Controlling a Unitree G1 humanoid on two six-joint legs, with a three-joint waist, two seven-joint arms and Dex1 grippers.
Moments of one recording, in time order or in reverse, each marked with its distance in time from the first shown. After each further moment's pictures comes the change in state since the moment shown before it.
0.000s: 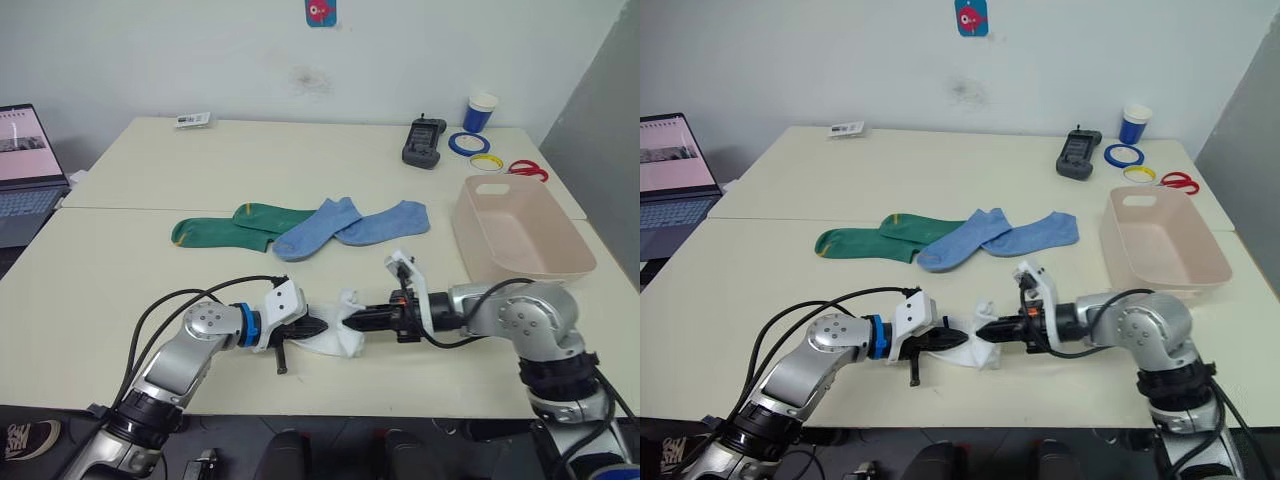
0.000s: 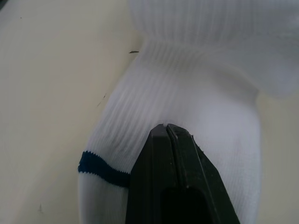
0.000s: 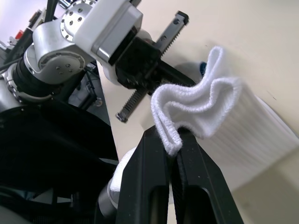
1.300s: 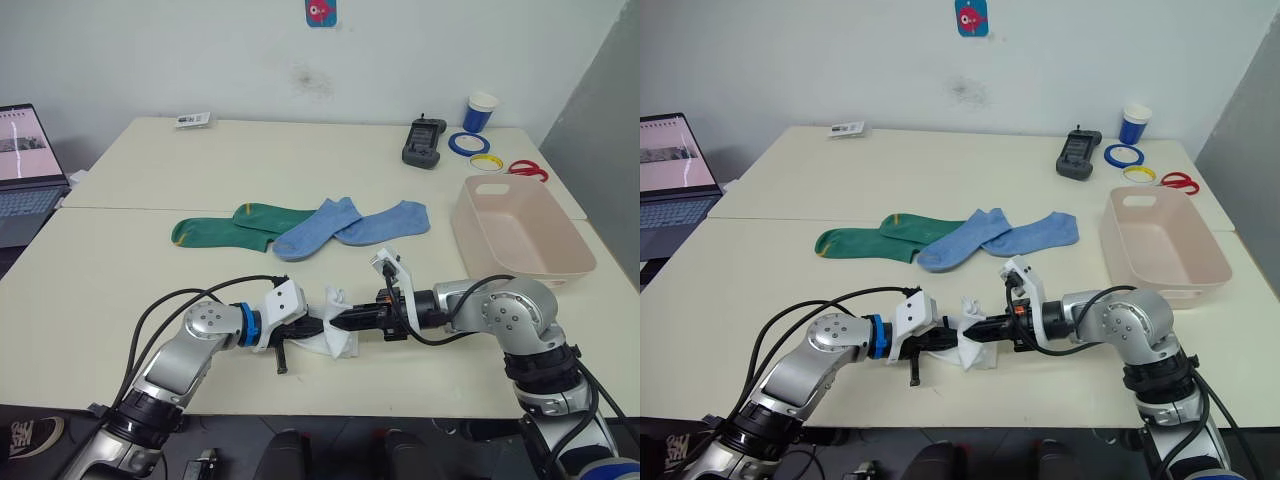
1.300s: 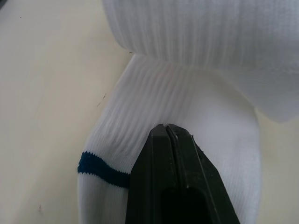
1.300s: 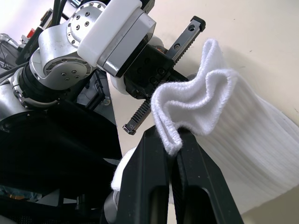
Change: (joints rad) left arm -0.001 0.000 -0.001 0.000 0.000 0.001 0.000; right arm -0.012 0.010 0.026 0.023 -0.007 -0.018 0.000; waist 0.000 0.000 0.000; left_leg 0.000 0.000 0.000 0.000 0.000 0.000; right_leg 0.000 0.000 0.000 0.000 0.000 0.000
